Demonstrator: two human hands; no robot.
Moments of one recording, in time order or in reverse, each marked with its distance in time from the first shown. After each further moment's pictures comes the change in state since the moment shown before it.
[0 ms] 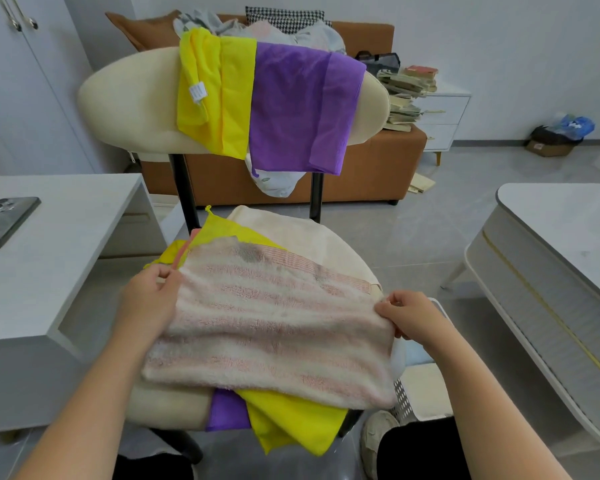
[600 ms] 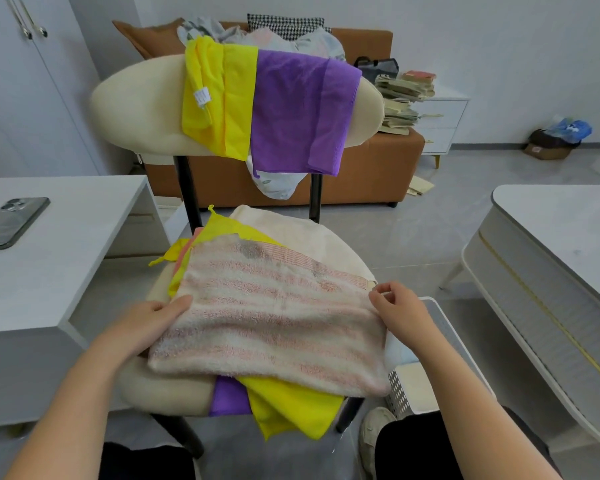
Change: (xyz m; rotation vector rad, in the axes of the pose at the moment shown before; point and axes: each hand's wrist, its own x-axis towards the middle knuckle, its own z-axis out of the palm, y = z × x) left_hand -0.015 -0.024 -0.027 0.101 -0.453 -0.223; right_hand -0.010 0.005 0.014 -0.065 0.150 -0.134
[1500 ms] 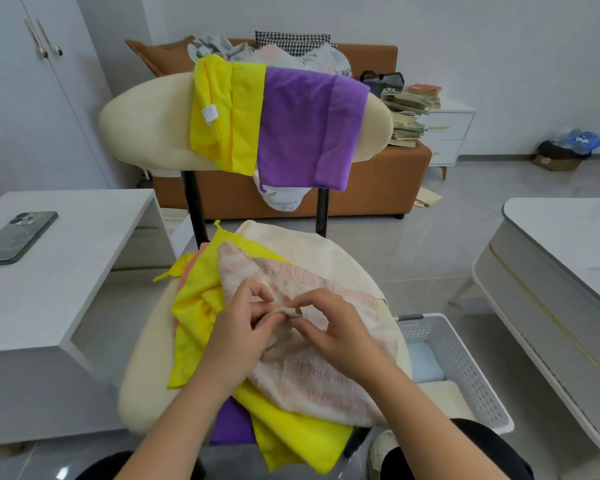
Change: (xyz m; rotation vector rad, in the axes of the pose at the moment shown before) left_hand -0.031 0.065 0.084 -0.400 0.070 0.658; right_hand -0.013 -0.056 0.064 0.129 -0.058 -0.836
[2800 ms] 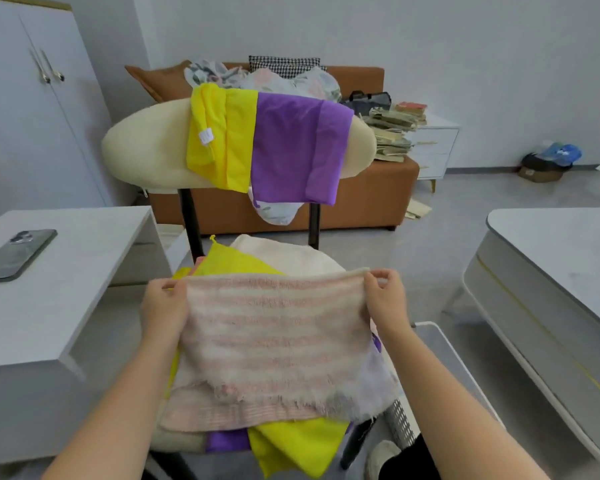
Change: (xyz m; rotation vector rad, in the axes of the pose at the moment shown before) left_hand 0.062 -0.043 -0.070 0.163 0.558 -0.466; right_hand 0.027 0.043 -0.056 0.183 0.526 0.835
